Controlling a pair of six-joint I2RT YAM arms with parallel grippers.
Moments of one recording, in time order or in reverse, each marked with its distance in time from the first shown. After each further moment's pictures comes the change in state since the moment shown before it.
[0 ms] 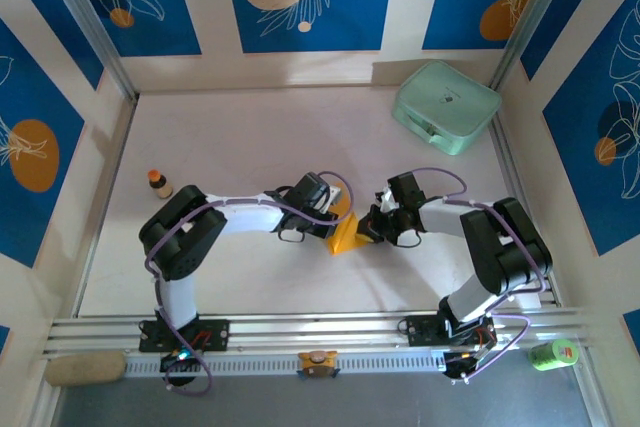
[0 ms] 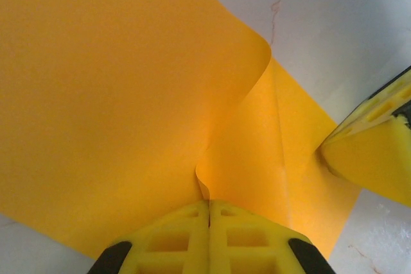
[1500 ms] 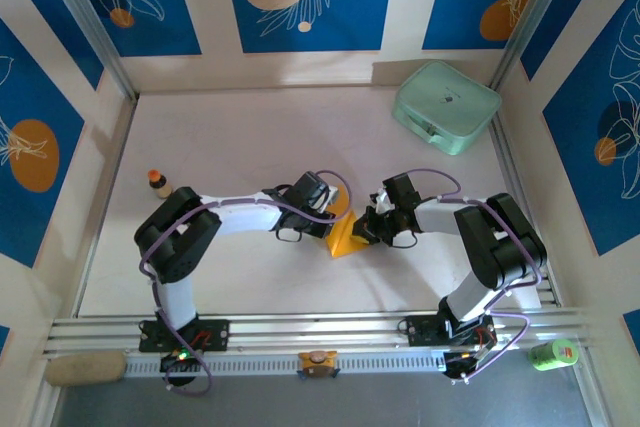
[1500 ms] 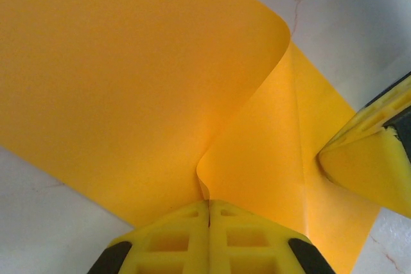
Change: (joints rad) left arm 0.001 -0.031 0.010 -0.079 -0.052 0.008; right arm 0.028 0.047 0.003 0.042 -0.026 0.014
